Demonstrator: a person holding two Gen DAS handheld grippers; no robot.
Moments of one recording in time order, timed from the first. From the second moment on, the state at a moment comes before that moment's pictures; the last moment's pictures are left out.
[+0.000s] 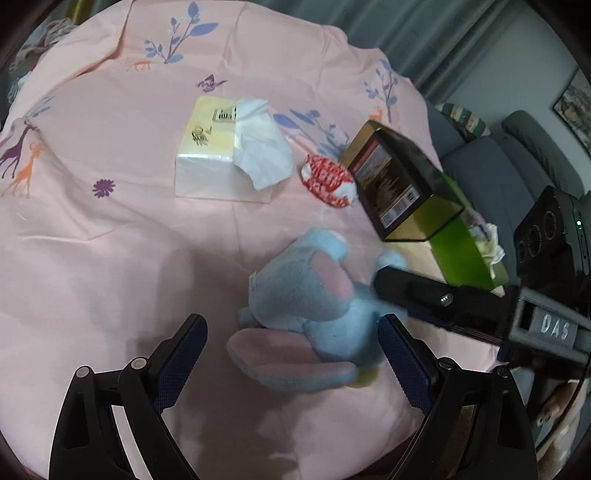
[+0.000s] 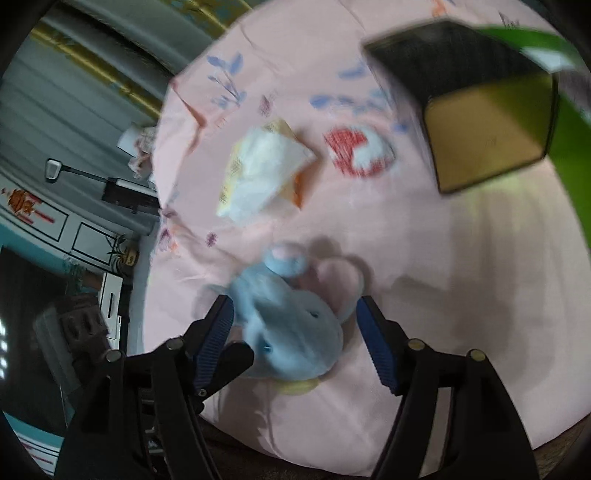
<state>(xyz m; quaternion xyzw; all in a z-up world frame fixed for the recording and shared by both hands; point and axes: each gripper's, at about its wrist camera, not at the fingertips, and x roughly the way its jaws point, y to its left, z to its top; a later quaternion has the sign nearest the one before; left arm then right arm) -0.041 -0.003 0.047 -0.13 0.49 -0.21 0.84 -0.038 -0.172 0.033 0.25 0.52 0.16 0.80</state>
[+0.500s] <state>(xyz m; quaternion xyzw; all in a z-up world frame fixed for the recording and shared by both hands) -0.059 -0.033 0.070 -0.11 0.46 -0.28 0.84 -0.043 -0.183 0.024 0.30 0.50 0.18 0.79</state>
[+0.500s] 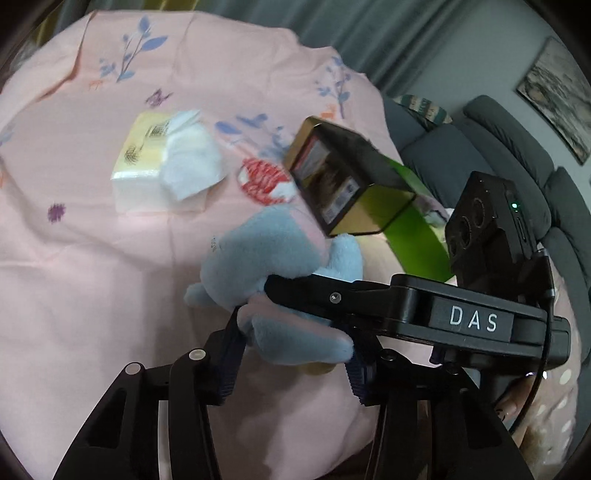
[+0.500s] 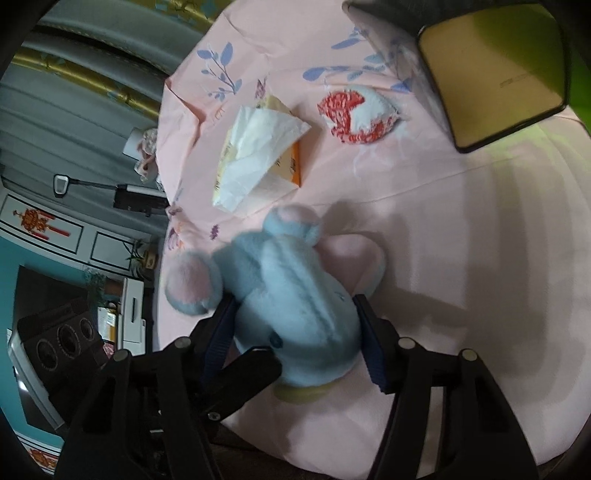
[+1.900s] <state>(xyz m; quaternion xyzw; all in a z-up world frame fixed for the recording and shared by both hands) 0.047 -0.347 0.103 0.04 0.38 -0.46 0.80 -0.008 -0.476 0.077 0.37 0.33 -0.08 0.87</state>
